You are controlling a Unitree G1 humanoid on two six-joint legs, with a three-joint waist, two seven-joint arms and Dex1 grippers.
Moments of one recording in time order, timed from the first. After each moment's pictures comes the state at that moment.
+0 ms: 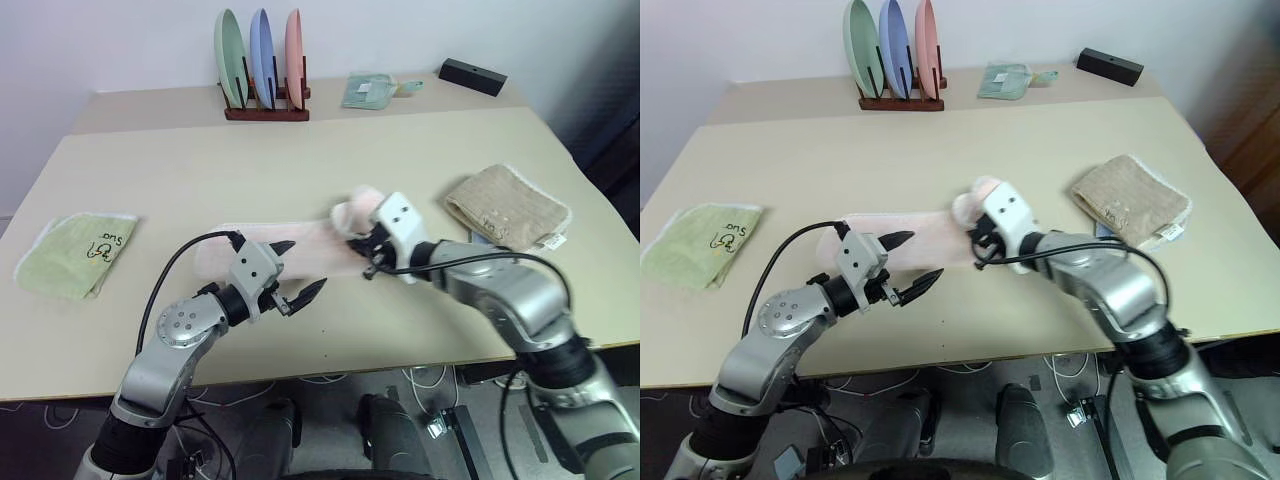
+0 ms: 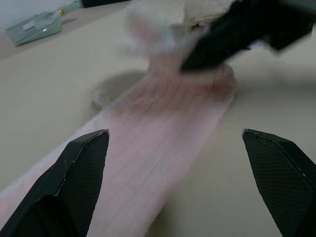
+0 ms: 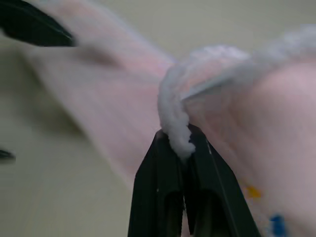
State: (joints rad) left arm -0.10 0.44 -0.14 -0.47 -0.24 0.40 -0.57; right arm -0.54 -0.54 0.35 -0.30 0.44 0.84 0.39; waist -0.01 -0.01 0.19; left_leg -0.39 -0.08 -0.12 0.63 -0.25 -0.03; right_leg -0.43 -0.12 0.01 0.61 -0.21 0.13
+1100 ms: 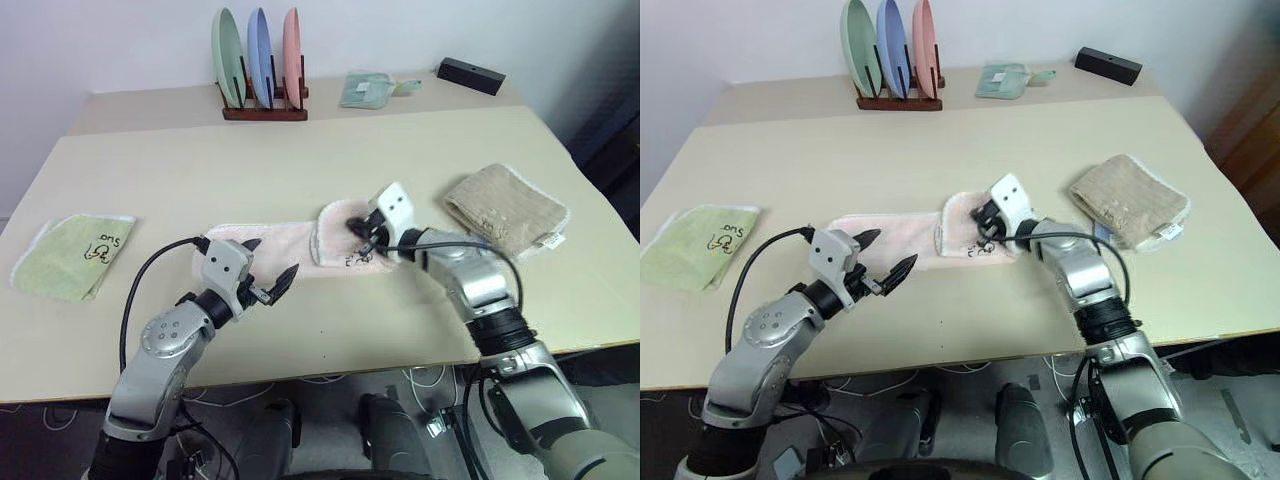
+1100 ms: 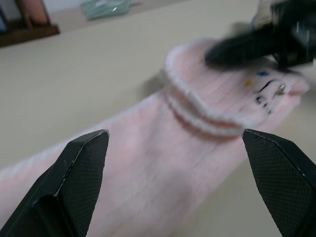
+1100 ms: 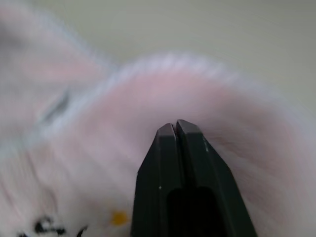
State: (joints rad) left arm 0.01 0.36 -0.01 -0.49 -0.27 0.45 -0.42; right arm -0.61 -0.37 0.25 0.28 0.16 0.37 0.63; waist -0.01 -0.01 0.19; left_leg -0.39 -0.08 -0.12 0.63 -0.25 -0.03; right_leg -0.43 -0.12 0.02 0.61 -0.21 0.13
